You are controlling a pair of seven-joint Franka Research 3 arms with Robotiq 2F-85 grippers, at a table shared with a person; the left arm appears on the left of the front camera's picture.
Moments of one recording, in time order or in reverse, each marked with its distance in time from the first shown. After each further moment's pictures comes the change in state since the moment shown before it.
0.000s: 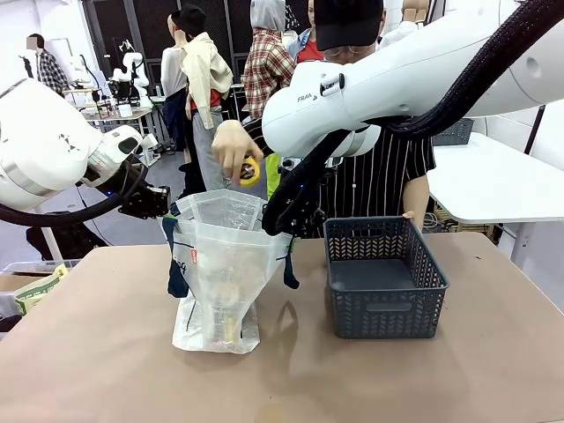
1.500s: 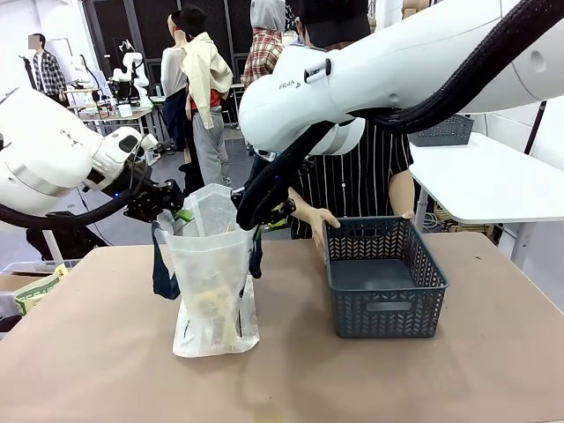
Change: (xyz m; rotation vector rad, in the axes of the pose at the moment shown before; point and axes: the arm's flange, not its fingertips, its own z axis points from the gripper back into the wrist) left arm -0.005 -0.008 -0.006 -0.139 -0.027 0.102; right arm -0.016 0.052 0.023 0.166 -0.116 0.120
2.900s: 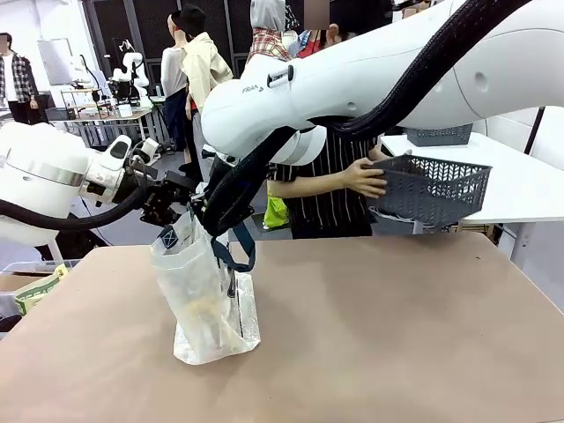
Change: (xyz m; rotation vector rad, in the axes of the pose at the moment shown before) left arm 0.002 0.013 -0.022 -0.360 -0.018 0.040; right arm 0.000 0.059 -0.028 0.104 0.025 0.282
